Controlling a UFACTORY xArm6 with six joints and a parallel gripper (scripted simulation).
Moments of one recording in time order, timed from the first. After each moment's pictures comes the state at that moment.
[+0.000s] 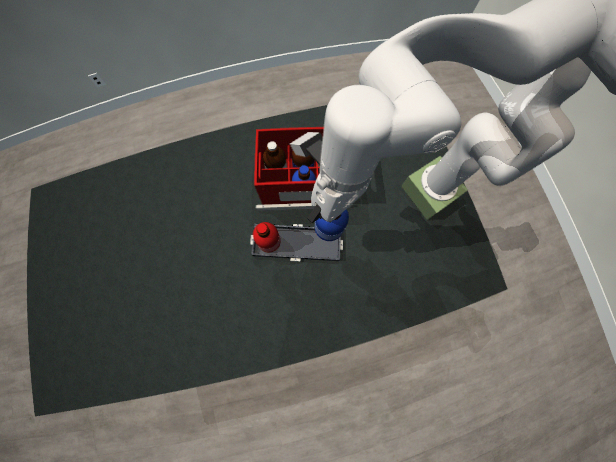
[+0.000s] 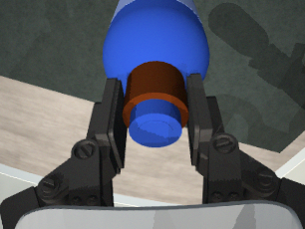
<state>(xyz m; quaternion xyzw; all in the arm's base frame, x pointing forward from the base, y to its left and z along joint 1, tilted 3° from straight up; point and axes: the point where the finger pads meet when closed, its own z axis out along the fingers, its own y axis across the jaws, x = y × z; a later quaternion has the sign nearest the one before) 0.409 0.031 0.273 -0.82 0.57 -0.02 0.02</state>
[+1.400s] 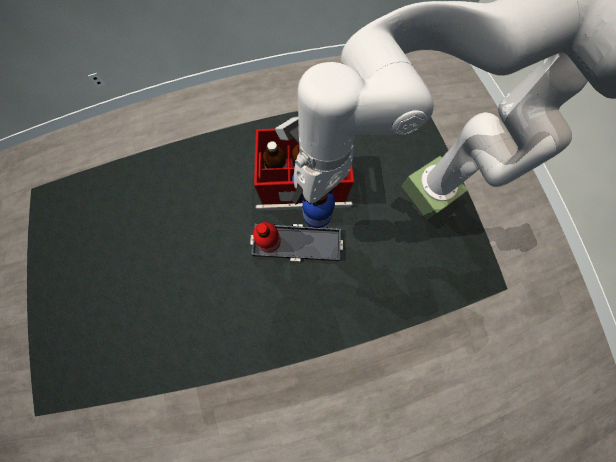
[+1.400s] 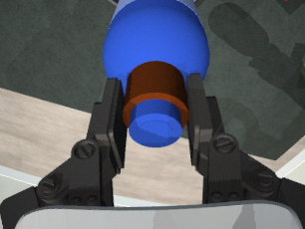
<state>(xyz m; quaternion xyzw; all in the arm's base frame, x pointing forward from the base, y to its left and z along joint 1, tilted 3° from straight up) 0.425 -0.011 0.273 -0.82 0.57 -0.02 0.02</state>
